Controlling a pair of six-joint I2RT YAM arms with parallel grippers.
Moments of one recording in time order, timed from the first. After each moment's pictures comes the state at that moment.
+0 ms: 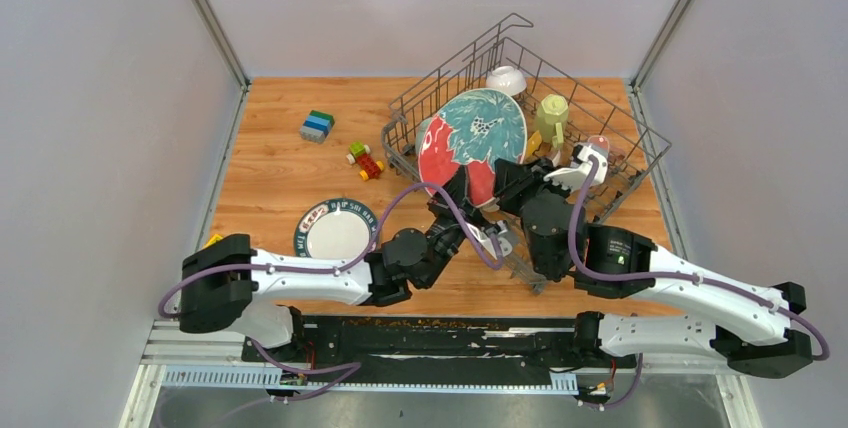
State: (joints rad) left arm -1.34 1.47 0.82 0.95 -0.72 1.15; right arm 1.28 0.94 1.15 -0.45 1.18 0.89
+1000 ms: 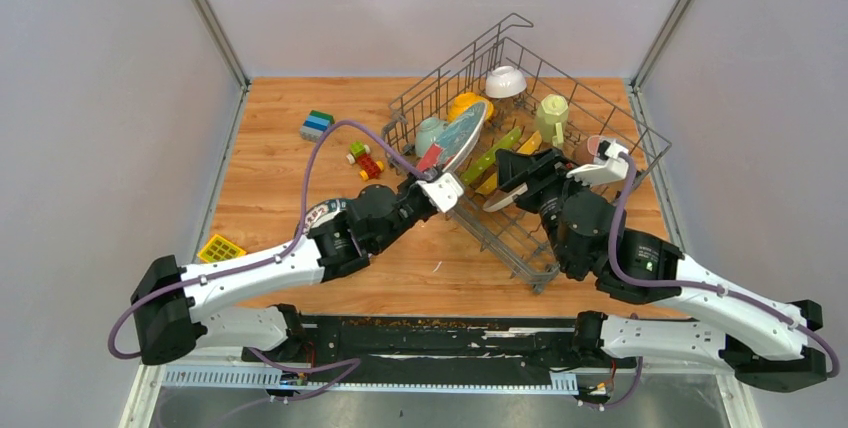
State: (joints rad) left arm -1.08 1.18 0.82 0.35 -0.33 0.48; right arm 1.22 0.85 1.13 -0.38 1.03 0.85
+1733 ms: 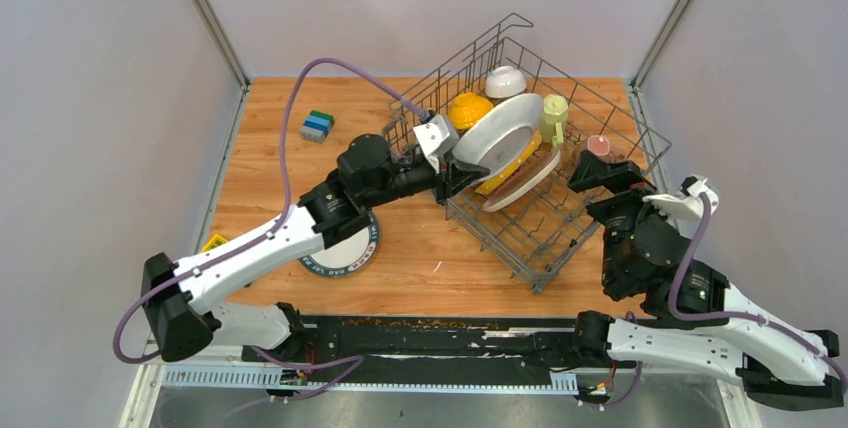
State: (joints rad) left arm -0.94 1.23 1.14 0.15 0.26 -0.02; right arm 1.22 0.57 0.98 -0.37 1.46 0.62
